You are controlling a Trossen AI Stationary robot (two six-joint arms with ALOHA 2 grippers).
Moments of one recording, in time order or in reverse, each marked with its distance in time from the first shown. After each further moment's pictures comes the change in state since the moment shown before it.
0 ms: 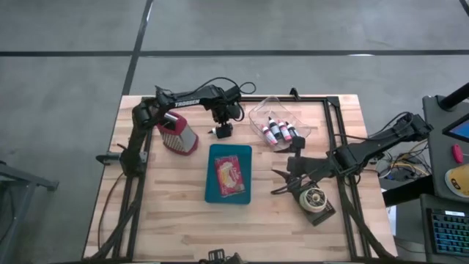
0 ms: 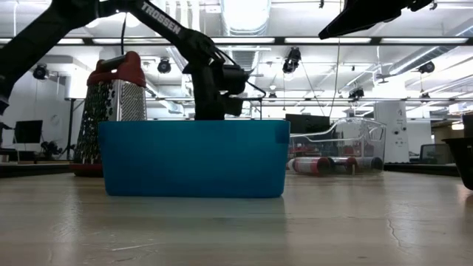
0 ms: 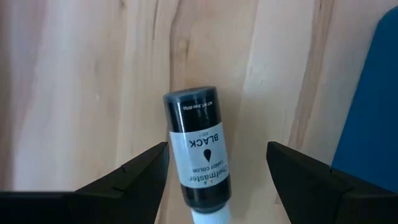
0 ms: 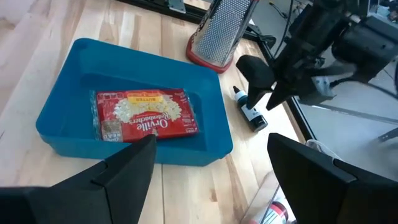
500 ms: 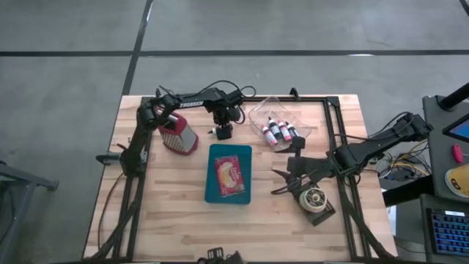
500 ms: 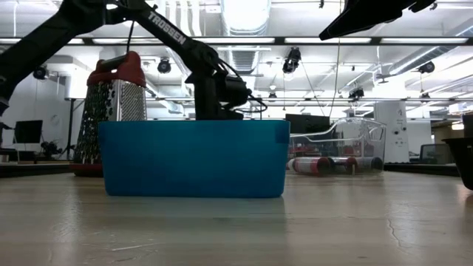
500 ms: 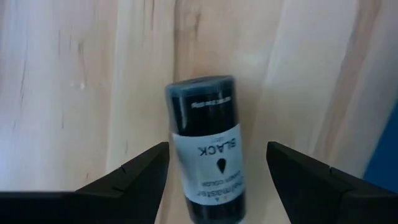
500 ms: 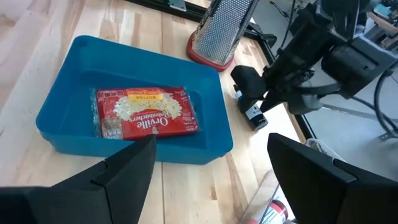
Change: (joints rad) left arm 0.000 0.063 0.000 0.006 -0.027 -0.014; right arm 0.000 0.000 -0.001 -0.008 -0.002 0.000
